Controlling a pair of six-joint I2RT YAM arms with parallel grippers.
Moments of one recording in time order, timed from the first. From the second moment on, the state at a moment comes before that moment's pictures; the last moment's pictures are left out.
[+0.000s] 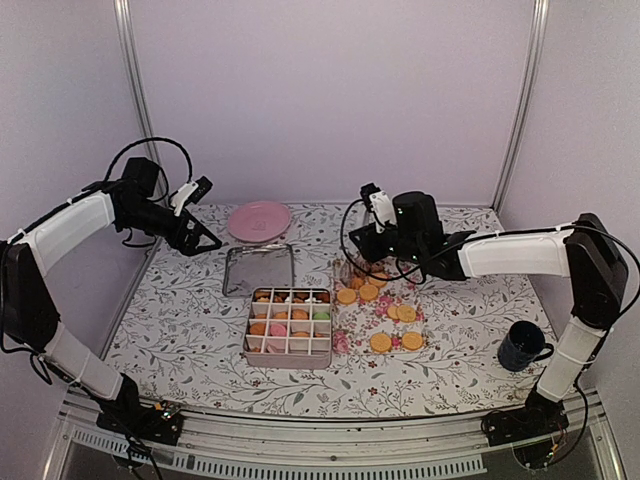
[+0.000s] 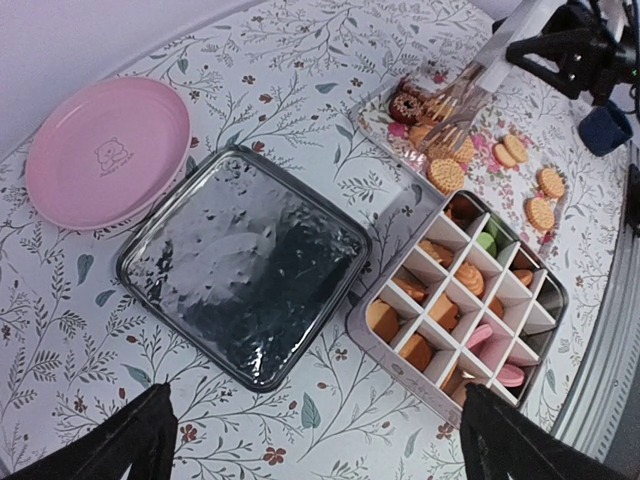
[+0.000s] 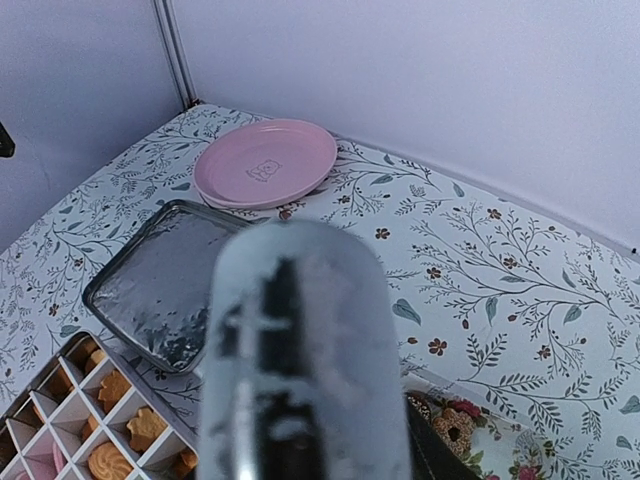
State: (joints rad) left arm -0.11 1.47 1.26 -0.74 0.62 0.46; right arm 0.75 1.74 1.12 0.24 0.11 0.12
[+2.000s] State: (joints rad) left arm -0.11 1.47 1.26 -0.74 0.62 0.47; right arm 0.99 1.62 1.16 0.17 0.30 0.03
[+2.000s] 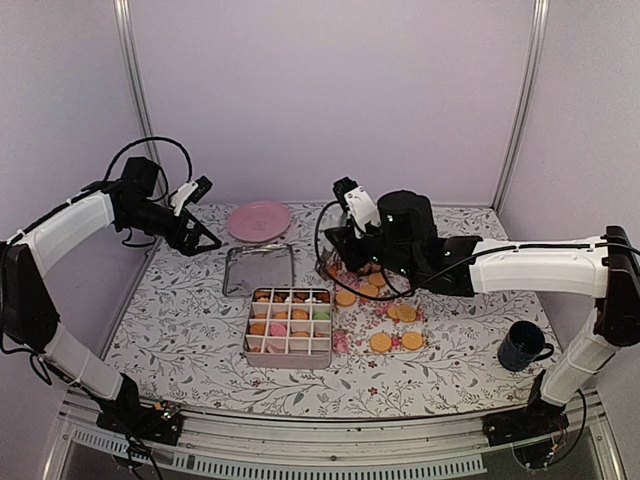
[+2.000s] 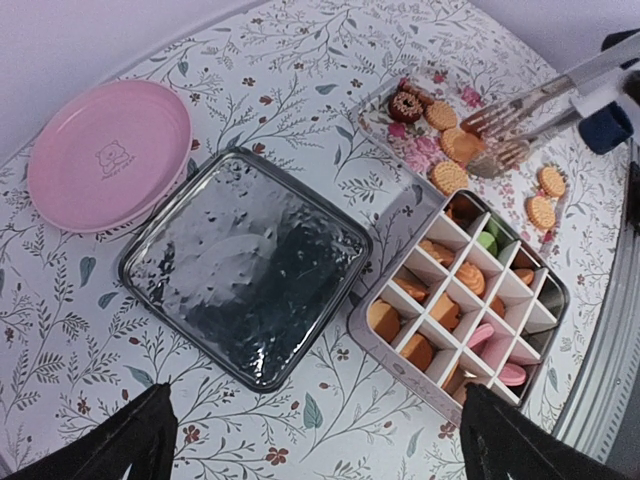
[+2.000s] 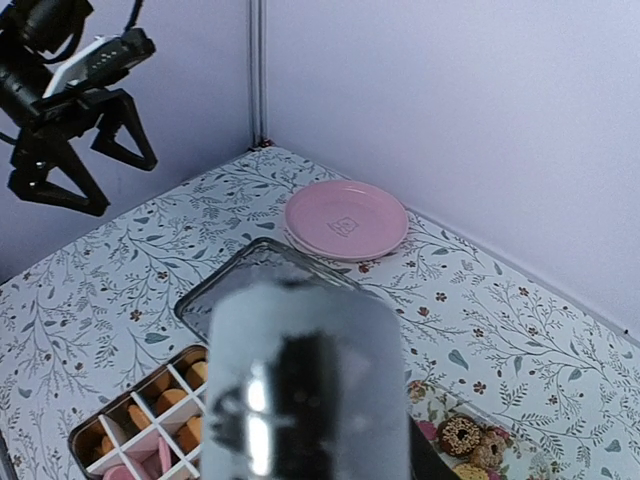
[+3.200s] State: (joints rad) left arm -0.10 1.47 1.25 -0.74 0.62 0.47; right arm 1.23 1.57 1.13 0.04 0.16 0.17
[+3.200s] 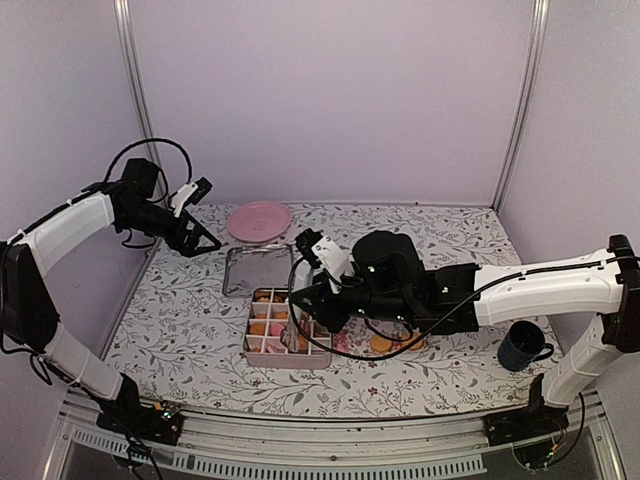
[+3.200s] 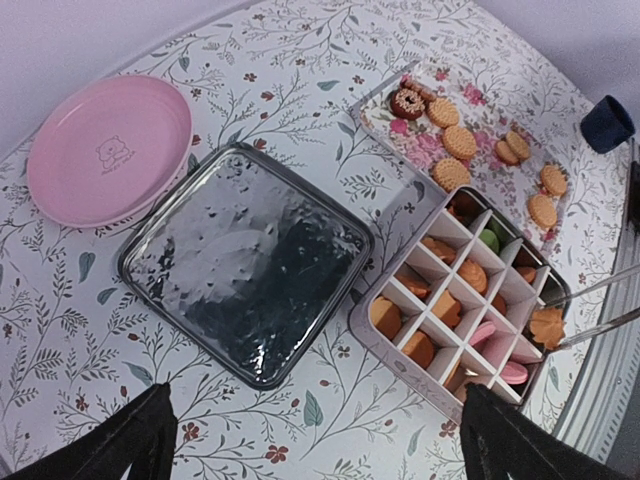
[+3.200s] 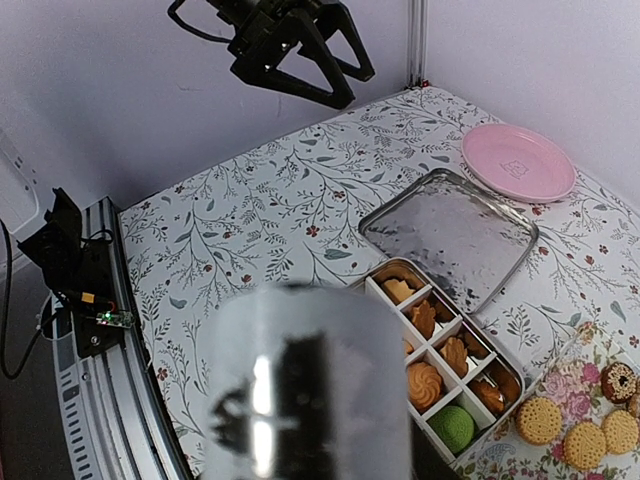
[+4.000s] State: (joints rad) left arm -0.10 1.46 1.25 -0.74 0.62 0.47; right arm 1.23 1.57 1.13 0.04 0.15 0.17
